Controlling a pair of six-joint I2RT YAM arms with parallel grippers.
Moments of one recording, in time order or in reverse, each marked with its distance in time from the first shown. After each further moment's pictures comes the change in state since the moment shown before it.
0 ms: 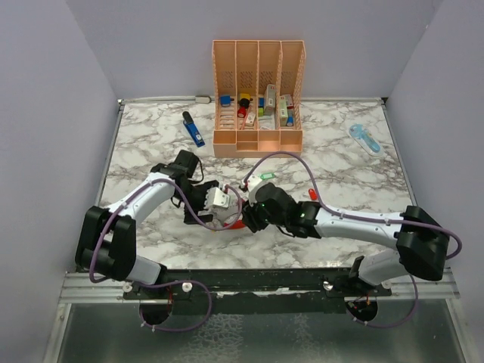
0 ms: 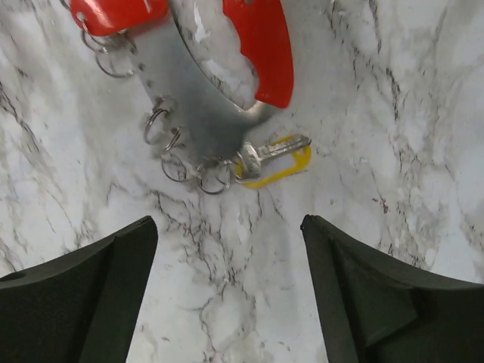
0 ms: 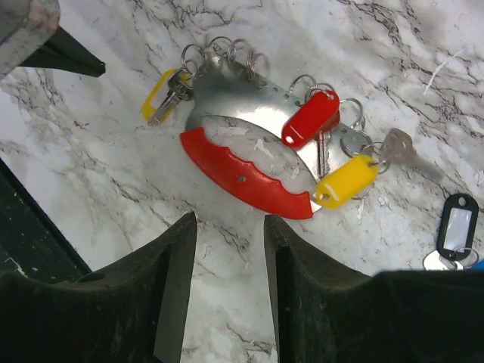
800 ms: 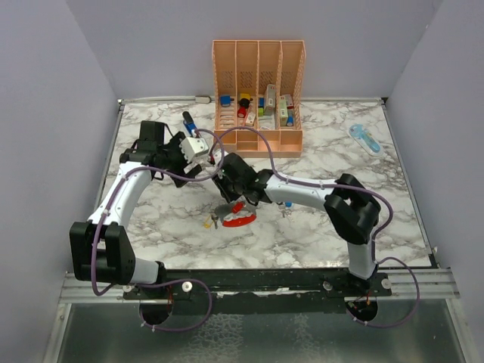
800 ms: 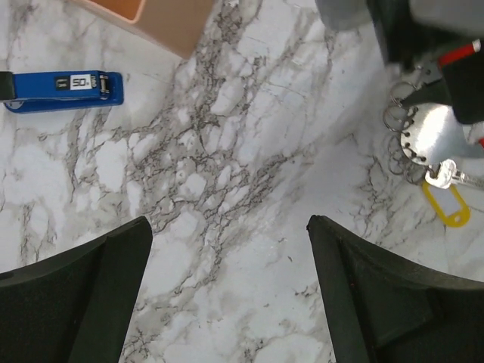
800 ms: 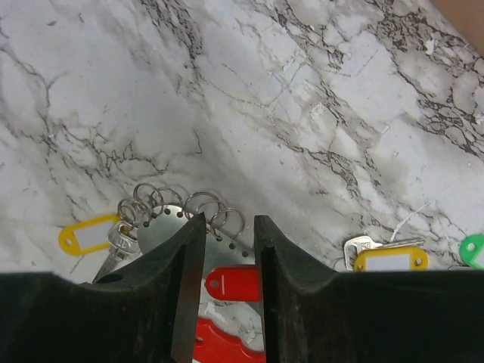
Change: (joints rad) left arm 0.258 -0.009 0.185 0.173 -0.115 -0.373; right arm -0.111 0.527 0.530 -0.097 0.002 -0.093
